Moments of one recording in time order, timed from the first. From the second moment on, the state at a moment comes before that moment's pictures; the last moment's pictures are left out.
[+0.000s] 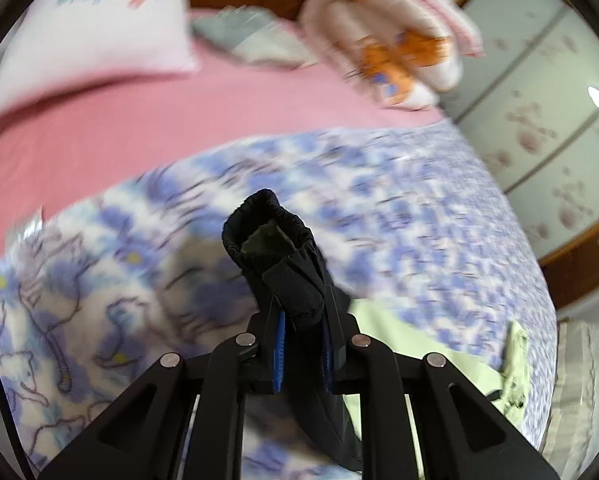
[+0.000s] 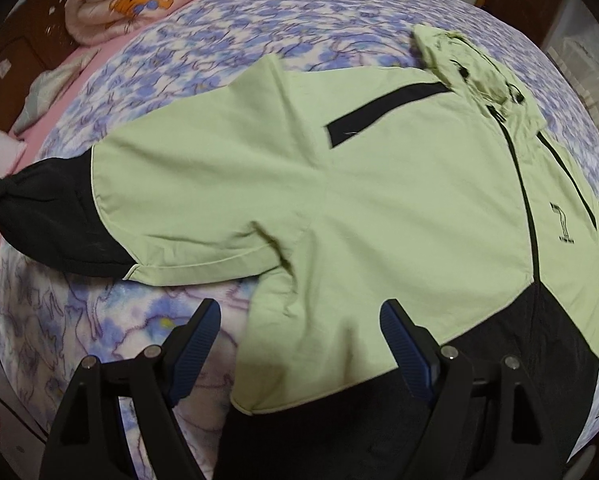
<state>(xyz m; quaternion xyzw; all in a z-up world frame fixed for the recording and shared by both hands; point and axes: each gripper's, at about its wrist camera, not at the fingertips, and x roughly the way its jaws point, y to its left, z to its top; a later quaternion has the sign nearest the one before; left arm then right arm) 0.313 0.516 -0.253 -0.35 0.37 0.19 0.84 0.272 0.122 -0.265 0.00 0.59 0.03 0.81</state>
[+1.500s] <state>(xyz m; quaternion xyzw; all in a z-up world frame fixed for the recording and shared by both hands) 0.381 -0.099 -0.284 -0.09 0.53 -0.11 0.83 0.244 -0.290 -0.279 0.15 0.57 -0.02 0.81</state>
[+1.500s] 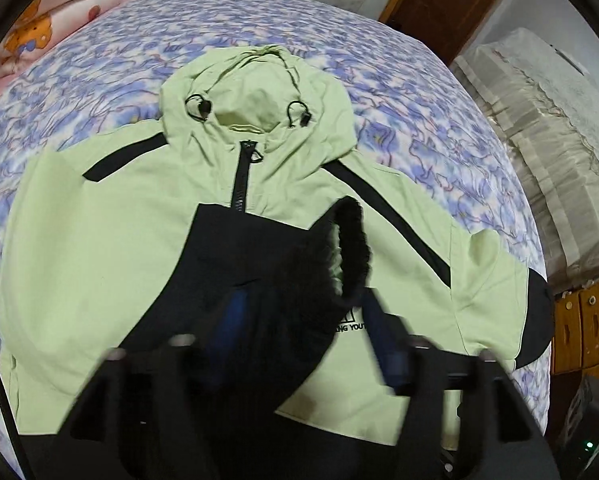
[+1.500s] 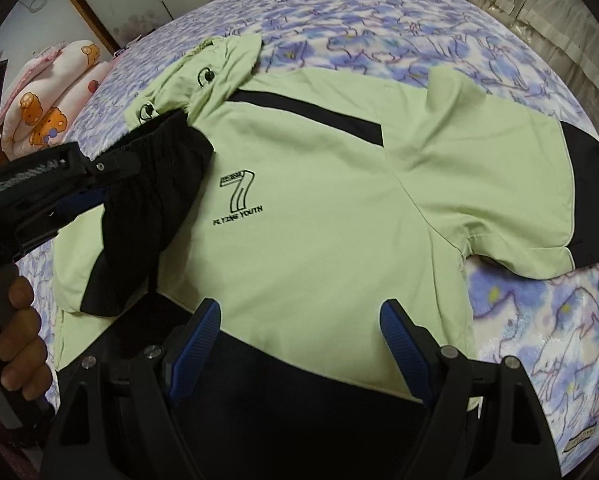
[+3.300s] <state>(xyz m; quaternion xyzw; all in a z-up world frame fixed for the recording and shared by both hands) 0.369 0.206 -0.379 -0.12 0.61 0.17 0.76 0.301 -0.262 -0.313 0.24 0.58 -0.03 0.77</state>
